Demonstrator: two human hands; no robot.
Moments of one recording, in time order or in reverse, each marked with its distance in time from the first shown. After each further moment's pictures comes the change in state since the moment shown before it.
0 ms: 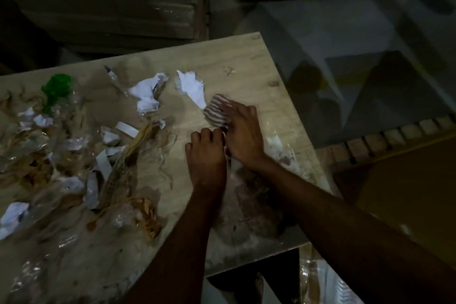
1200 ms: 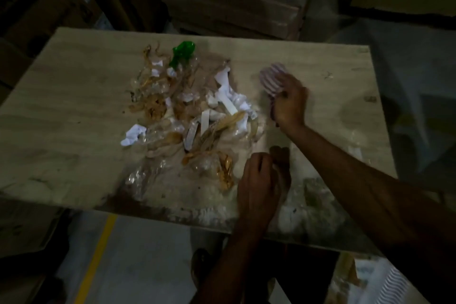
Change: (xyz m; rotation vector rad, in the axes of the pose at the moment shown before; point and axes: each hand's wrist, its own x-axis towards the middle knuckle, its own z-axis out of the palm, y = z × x) left_hand -0.106 -0.031 -0.089 -0.475 -0.018 -0.282; right_hand 0.045 -0.093 0.041 0.451 0.003 0.026
